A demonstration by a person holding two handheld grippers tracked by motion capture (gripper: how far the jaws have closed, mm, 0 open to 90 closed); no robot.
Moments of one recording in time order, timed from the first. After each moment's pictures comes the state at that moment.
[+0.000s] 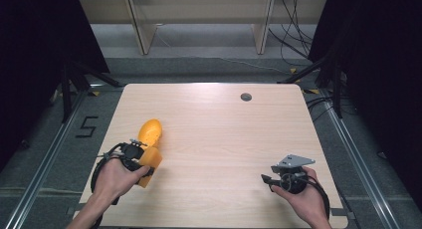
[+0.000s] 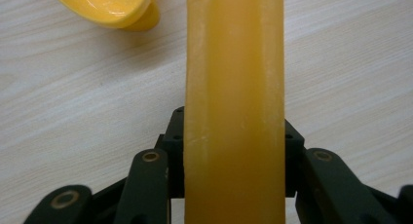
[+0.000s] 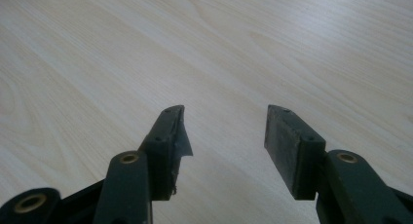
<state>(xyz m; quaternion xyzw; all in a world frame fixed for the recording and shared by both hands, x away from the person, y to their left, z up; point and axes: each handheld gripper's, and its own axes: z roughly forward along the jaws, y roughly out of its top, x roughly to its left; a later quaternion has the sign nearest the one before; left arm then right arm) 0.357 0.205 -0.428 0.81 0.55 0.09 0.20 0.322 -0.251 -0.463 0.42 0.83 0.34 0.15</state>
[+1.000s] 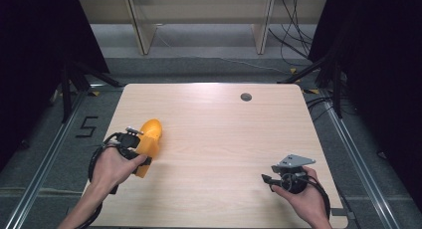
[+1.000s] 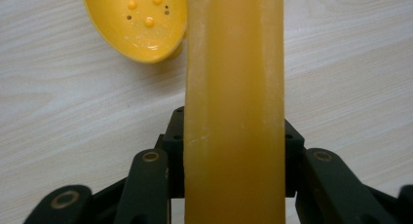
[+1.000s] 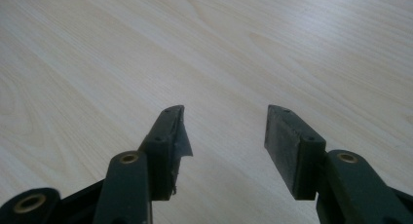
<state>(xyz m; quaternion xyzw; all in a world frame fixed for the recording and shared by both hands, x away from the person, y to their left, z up) 0.377 0.212 -0.409 0.79 0.57 0.09 0.21 0.322 -0.252 -0.462 0.42 0.83 0.34 0.15</state>
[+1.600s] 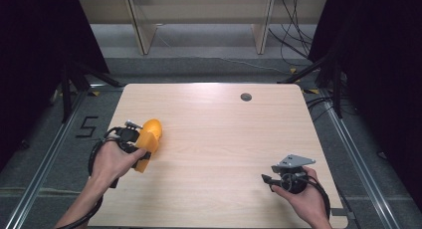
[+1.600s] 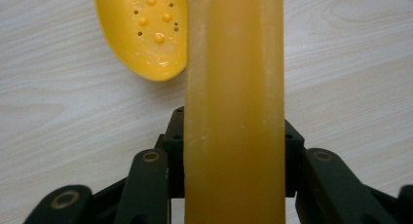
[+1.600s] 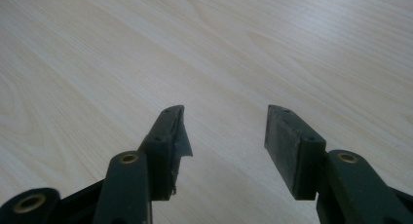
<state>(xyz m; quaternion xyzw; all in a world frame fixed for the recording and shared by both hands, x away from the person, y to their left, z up) 0.389 0.213 -0.402 0.78 0.58 0.10 0.21 0.321 -0.250 -0.462 0.43 0.82 0.34 0.14</state>
